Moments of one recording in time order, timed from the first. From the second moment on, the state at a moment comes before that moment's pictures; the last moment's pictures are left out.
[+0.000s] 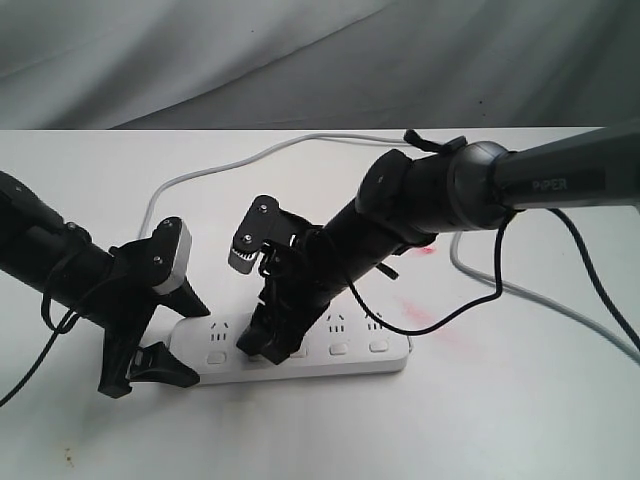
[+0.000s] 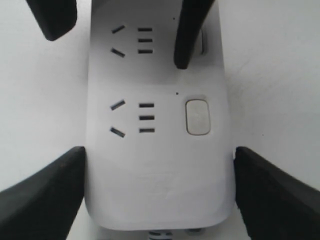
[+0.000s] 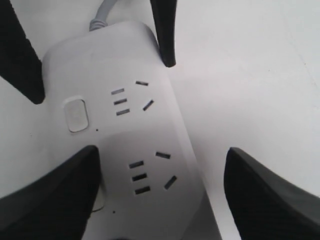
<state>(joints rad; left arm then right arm) -0.02 1.93 -0.91 -0.92 0.78 2.09 0.61 2.15 -1.32 0.86 0.61 -1.36</state>
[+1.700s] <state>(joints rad) -0.02 1.93 -0.91 -0.92 0.78 2.09 0.52 2.03 -1.26 0.88 0.70 -1.51</state>
